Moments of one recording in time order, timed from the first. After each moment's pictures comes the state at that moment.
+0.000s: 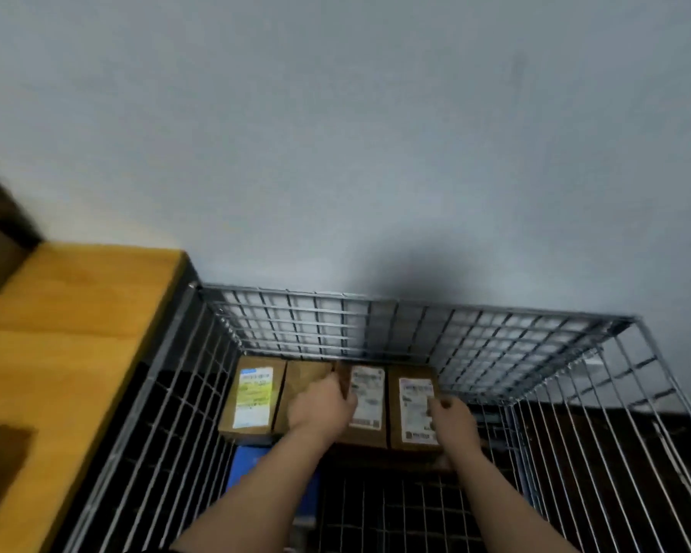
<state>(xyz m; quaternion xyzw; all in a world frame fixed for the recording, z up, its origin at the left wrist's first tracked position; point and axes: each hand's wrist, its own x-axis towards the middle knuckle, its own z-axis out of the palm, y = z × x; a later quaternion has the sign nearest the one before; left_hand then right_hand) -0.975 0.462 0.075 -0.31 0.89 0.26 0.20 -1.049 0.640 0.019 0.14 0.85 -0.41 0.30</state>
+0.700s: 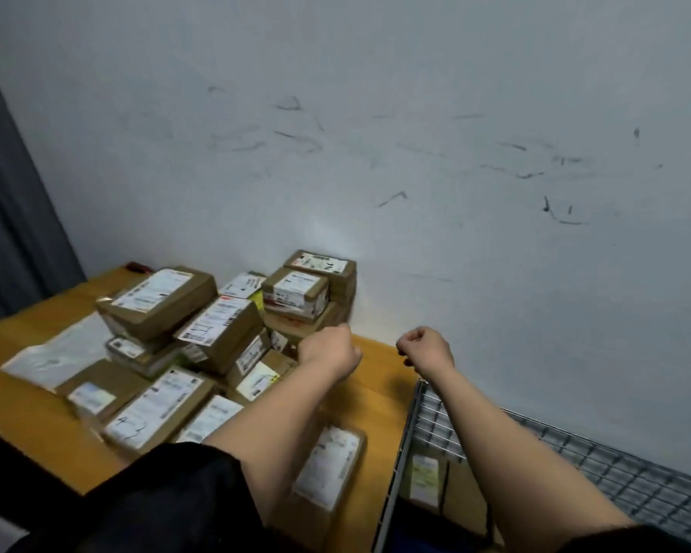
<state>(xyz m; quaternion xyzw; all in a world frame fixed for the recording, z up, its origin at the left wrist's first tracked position) -0.674 0.204 0.418 -0.39 0.91 0.10 -0.04 -0.805 0.300 0.389 -0.22 0.84 -0.44 0.21</state>
